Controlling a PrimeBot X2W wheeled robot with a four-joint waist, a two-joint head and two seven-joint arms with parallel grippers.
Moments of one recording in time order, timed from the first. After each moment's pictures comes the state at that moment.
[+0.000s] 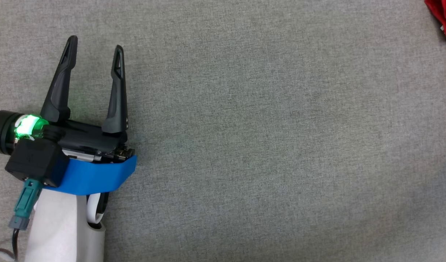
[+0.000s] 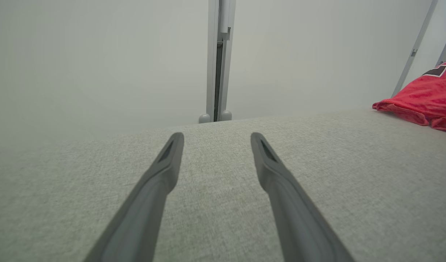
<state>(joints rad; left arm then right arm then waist) -0.47 0.06 -0.06 -0.05 -0.02 -0.11 -0.27 -1.18 -0.67 0.03 0.94 0.08 0.13 -0.19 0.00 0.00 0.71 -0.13</state>
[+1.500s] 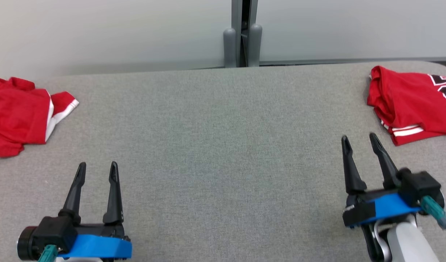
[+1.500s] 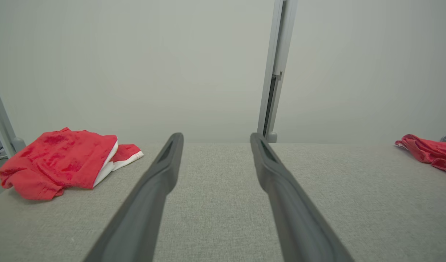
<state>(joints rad) -0.10 0.05 0.00 0.11 -0.13 -0.06 -0.26 -0.25 -0.14 0.05 0.29 0.15 0.13 -0.26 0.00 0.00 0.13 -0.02</state>
